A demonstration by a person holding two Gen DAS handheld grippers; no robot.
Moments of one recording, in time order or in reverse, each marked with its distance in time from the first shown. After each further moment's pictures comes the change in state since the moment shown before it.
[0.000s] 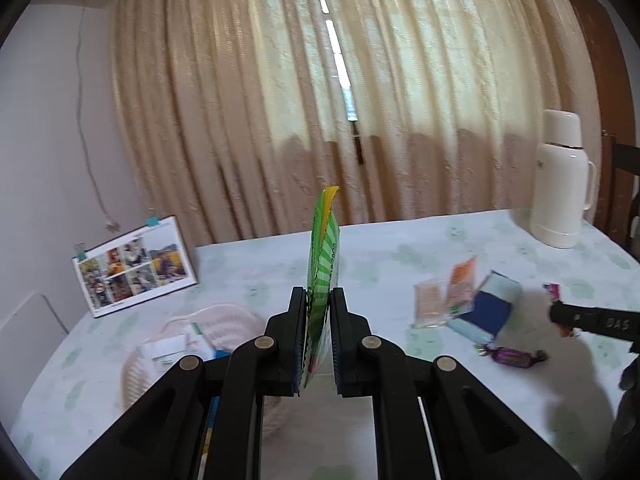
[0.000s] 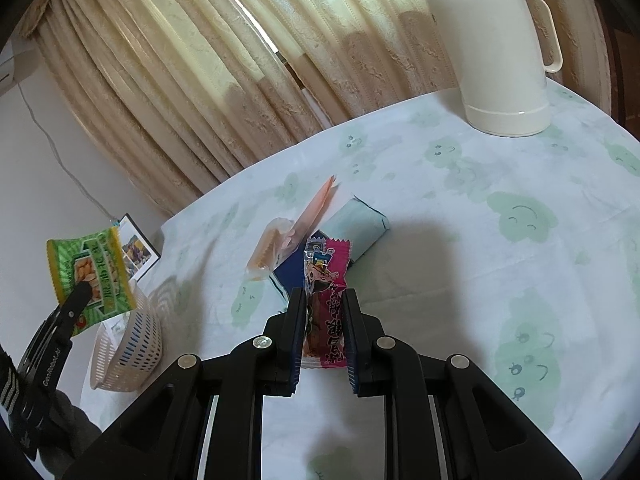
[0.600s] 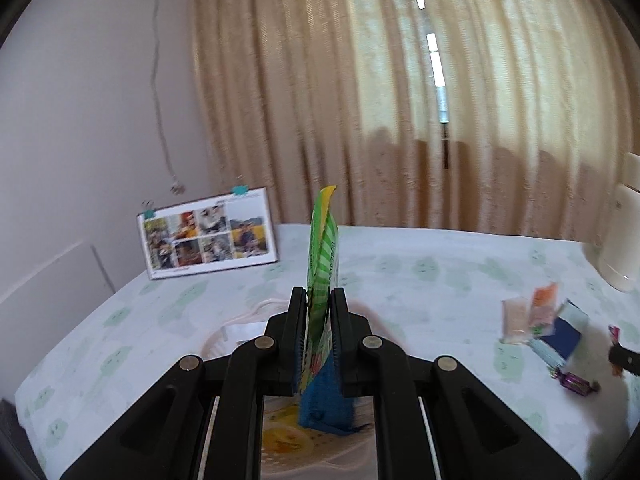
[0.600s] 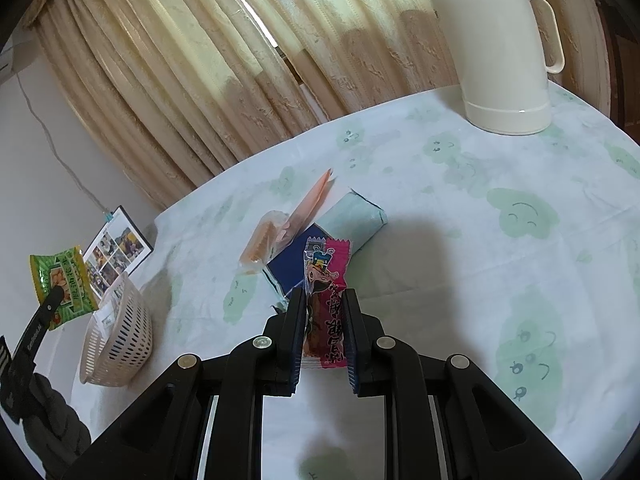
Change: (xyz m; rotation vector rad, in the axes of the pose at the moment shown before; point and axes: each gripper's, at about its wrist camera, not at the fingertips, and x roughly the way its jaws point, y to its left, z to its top) left arm 0.010 0.079 -0.006 -0.178 0.055 0.206; right arm 0.006 0.003 -0.005 -0.022 0.010 -0.026
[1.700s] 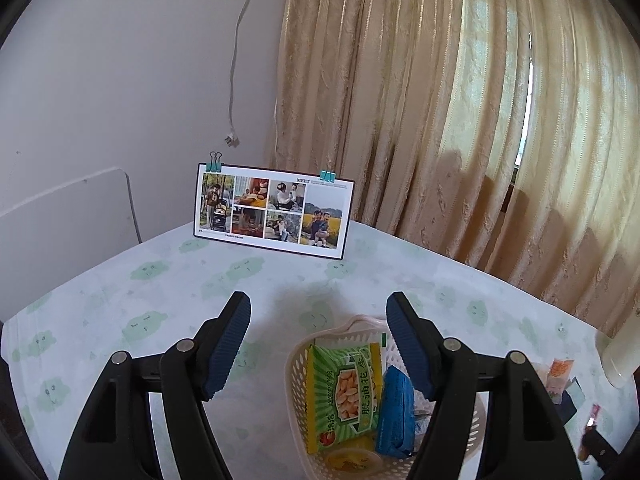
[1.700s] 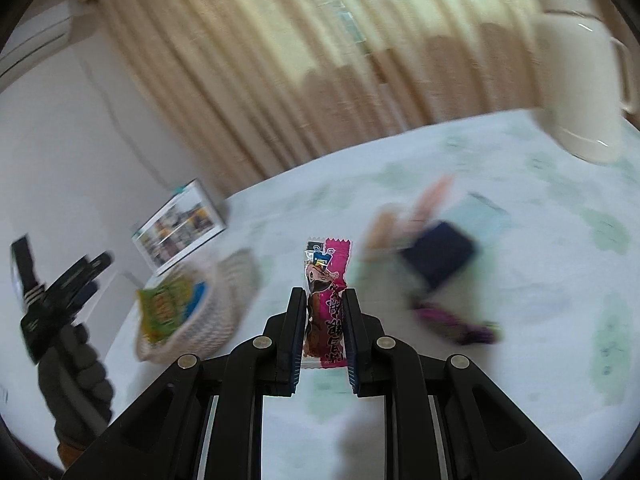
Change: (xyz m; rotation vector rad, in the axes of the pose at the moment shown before) left arm 0.015 0.104 0.017 -0.302 0.063 0.054; right arm -0.009 0.091 -0.017 -0.147 0.009 0.210
